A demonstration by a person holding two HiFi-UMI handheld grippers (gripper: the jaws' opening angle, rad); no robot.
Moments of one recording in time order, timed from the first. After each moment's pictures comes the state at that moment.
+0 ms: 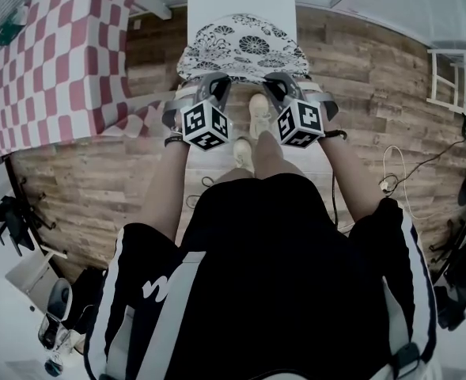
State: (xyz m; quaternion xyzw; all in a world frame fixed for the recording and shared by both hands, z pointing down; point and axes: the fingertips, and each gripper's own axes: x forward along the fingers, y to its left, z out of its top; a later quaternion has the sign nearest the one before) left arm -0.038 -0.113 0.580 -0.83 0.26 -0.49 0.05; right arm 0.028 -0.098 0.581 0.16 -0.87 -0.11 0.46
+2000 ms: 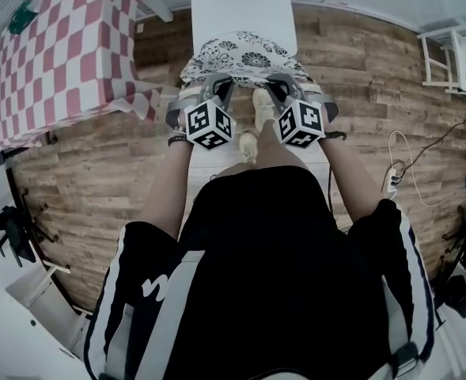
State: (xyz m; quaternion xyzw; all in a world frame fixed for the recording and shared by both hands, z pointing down) left arm -0.053 -0.011 0.551 -0.84 0.25 -0.47 0.09; right arm 0.014 0.008 0.563 0.20 -0.85 -0.12 0.46
